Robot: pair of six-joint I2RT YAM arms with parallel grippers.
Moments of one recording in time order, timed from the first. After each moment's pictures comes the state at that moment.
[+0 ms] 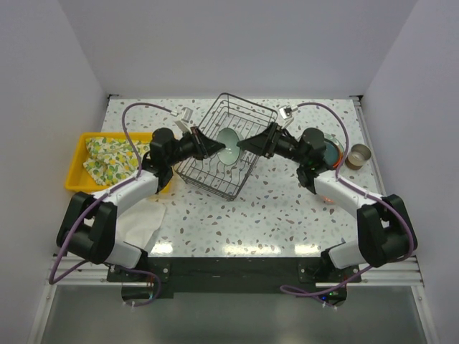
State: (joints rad) left arm -0.37 1.45 0.80 0.54 0.54 -0.75; right arm 0.38 1.42 0.80 0.70 -0.71 1.02
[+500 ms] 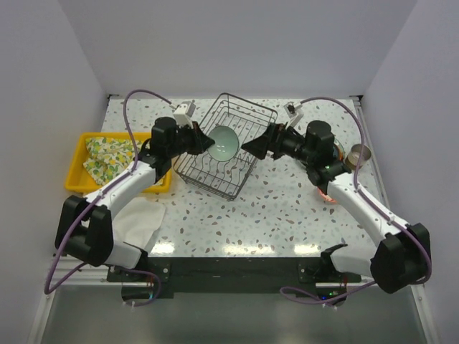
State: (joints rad) left arm -0.37 1.43 0.96 0.14 0.34 -0.44; right arm 0.39 1.24 0.92 0.16 -0.56 0.63
